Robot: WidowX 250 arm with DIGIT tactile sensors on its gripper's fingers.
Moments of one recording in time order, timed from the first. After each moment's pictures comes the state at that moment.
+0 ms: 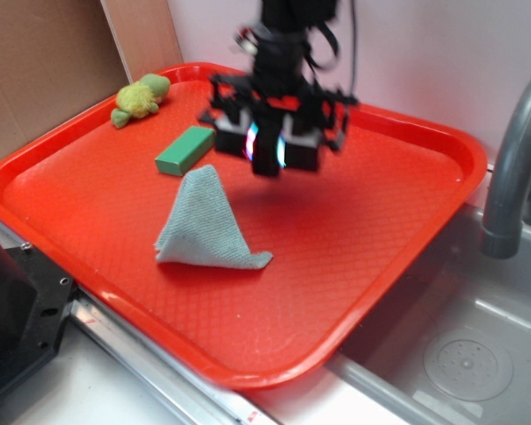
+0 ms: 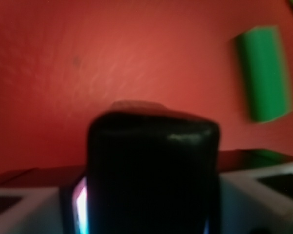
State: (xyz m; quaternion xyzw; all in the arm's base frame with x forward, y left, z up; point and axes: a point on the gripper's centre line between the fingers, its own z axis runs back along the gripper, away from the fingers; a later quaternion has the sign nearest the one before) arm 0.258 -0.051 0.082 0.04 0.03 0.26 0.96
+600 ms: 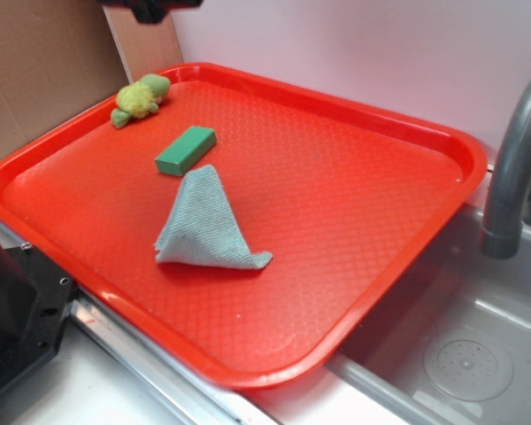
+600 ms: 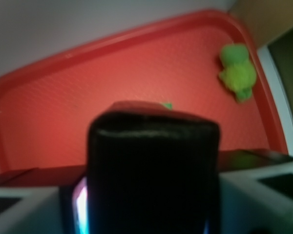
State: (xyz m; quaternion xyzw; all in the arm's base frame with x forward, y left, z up) arm 0.240 0.000 0.189 -0.04 -0.05 0.14 0.99
